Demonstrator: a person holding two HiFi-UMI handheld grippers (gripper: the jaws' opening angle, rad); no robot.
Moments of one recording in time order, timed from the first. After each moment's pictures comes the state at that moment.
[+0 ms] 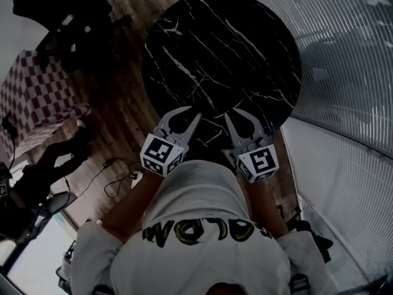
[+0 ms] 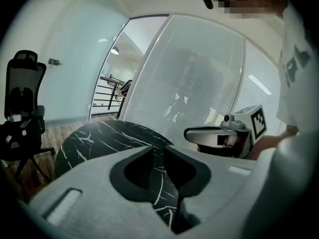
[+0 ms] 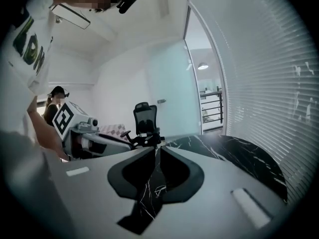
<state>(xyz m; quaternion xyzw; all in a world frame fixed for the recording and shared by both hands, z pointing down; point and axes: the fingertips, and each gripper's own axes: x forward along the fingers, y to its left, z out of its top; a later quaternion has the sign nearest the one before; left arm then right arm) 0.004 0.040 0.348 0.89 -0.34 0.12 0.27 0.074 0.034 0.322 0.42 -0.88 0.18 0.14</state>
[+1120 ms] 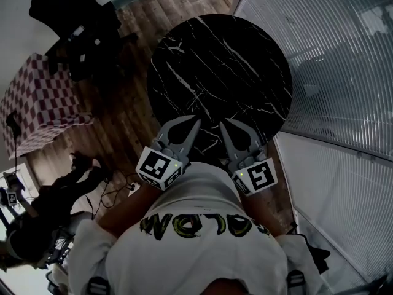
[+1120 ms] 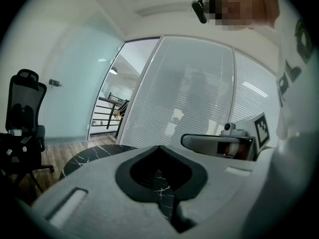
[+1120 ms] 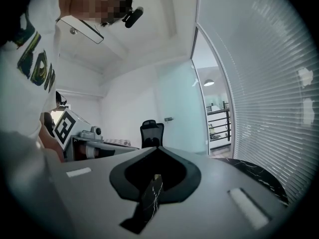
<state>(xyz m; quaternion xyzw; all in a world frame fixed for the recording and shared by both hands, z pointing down) 0.003 0.048 0.231 0.91 -0.37 0.03 0.20 0.050 0.047 0.202 0.40 -0.91 0.11 0.06</state>
